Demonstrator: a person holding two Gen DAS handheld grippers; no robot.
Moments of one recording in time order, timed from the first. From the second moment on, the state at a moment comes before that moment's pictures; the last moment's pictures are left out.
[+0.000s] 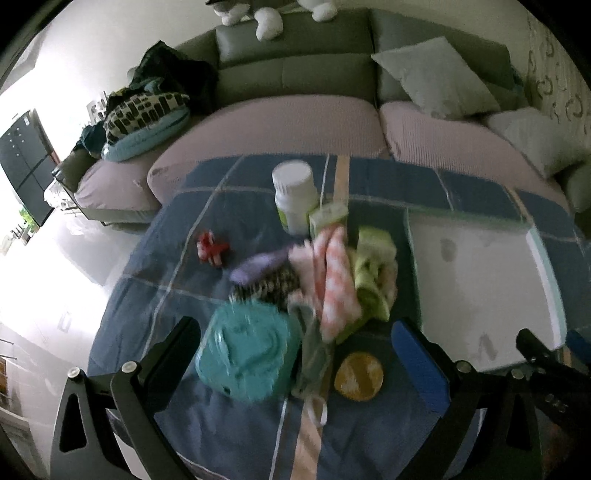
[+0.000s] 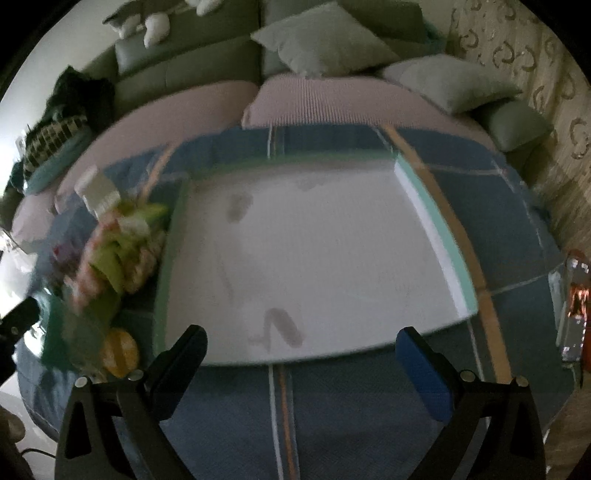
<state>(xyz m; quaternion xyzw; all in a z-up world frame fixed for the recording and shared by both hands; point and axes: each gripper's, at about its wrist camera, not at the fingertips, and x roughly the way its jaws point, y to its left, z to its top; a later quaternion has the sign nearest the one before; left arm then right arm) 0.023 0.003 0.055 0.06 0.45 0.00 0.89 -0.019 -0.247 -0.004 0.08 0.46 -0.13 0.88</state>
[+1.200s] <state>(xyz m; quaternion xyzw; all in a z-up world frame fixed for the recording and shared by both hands) 0.097 0.111 0.060 -0.12 0.39 0.11 0.91 0.065 -0.195 -0.015 0.08 0.45 -0.04 0.89</state>
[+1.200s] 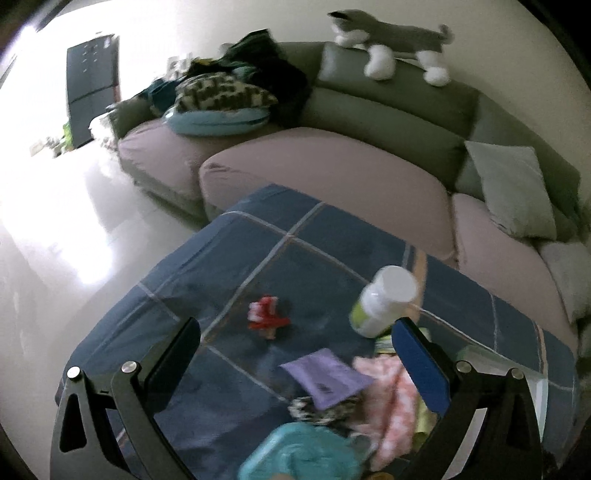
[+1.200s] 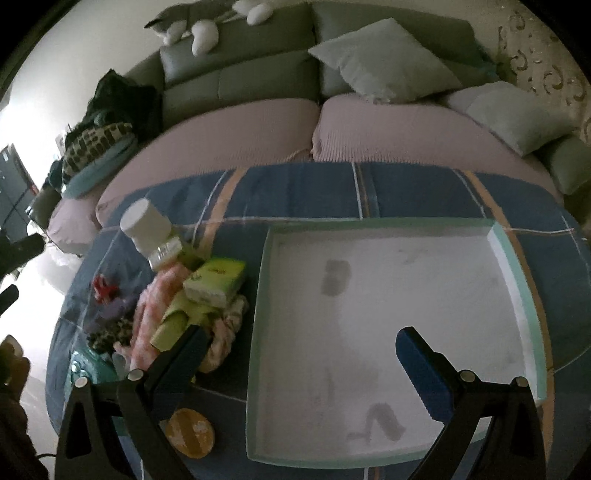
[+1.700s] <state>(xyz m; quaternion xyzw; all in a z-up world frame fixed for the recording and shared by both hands) 0.101 0.152 0.020 -0.16 0.45 0.14 0.87 0.073 -0.144 -0.029 0.05 0.46 0.04 0.89</state>
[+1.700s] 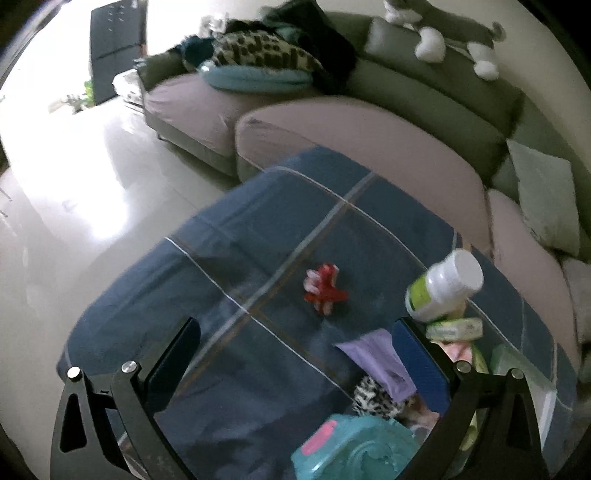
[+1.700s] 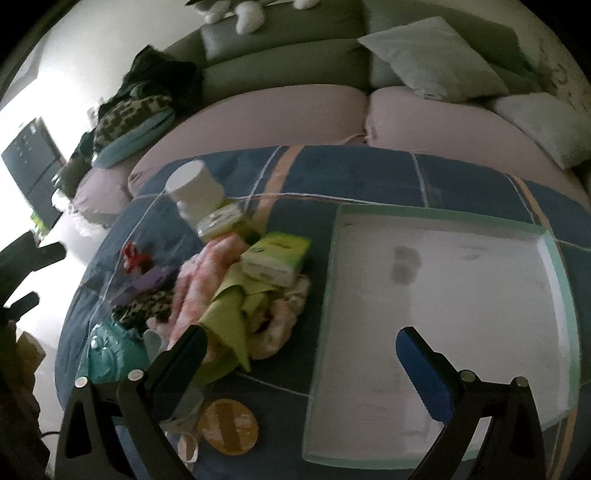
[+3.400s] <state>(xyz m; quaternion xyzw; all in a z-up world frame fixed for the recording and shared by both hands) 0.159 0.072 -0.039 0.04 0.56 0.09 0.82 0.072 -0.198 -0.046 0.11 0.49 -0.03 0.86</state>
